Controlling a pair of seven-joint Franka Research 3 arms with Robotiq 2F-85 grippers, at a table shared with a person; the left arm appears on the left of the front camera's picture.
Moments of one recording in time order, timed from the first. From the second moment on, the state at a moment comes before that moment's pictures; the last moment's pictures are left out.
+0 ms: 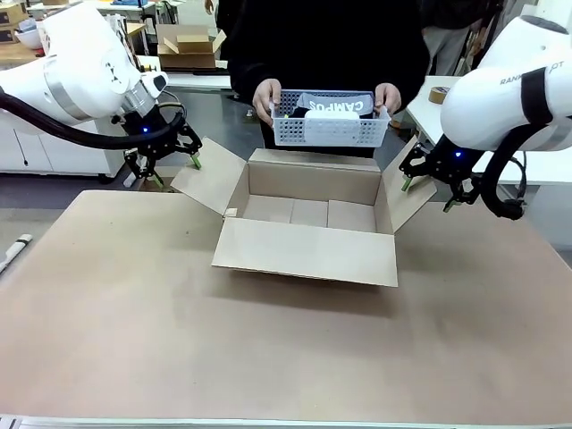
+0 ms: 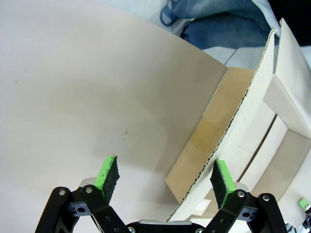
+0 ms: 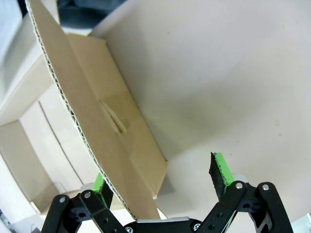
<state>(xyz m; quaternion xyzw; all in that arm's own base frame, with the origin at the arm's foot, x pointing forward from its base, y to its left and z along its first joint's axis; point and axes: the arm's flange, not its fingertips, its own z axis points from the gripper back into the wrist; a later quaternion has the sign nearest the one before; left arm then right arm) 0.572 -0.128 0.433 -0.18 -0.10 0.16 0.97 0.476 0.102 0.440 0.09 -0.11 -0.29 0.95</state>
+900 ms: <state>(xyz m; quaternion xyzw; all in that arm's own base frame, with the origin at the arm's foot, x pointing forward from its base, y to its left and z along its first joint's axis) 0.572 -0.128 0.433 -0.18 -0.10 0.16 0.97 0.476 0.102 0.440 0.09 -0.12 -0.29 0.95</state>
